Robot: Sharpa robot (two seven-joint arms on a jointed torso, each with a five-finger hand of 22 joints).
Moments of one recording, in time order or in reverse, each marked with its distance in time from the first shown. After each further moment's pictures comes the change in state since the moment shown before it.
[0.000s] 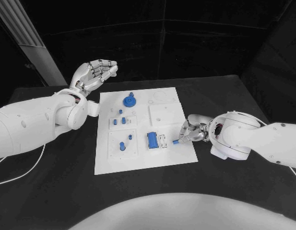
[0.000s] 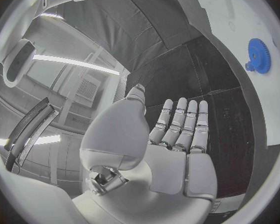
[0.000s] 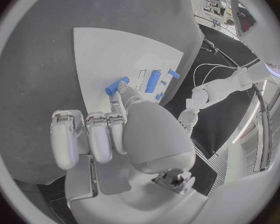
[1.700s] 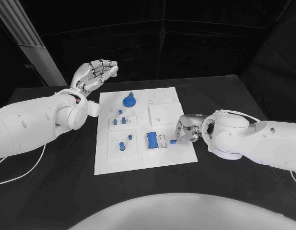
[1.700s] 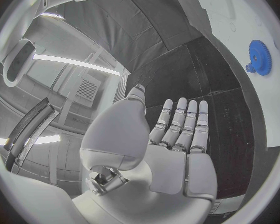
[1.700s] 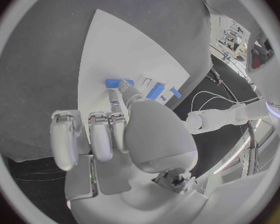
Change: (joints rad) left arm 0.000 0.002 0.000 -0.001 0.000 0.003 0.000; left_hand 0.004 0.004 -0.003 0.003 0.000 0.000 0.000 0.000 0.000 0.000 0.000 0.006 0.000 0.000 0.000 0.000 -0.003 0.000 0.000 0.000 0.000 -0.001; right arm 0.000 0.057 -0.001 -0.016 -0.294 0.111 -0.001; right_hand -0.061 -0.069 0.029 -0.004 -0.070 0.004 0.011 -0.089 -0.066 0.000 0.007 -0.006 -0.003 -0.004 0.011 0.000 0.000 0.000 0.000 0.007 0.000 0.000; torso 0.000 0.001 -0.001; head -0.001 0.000
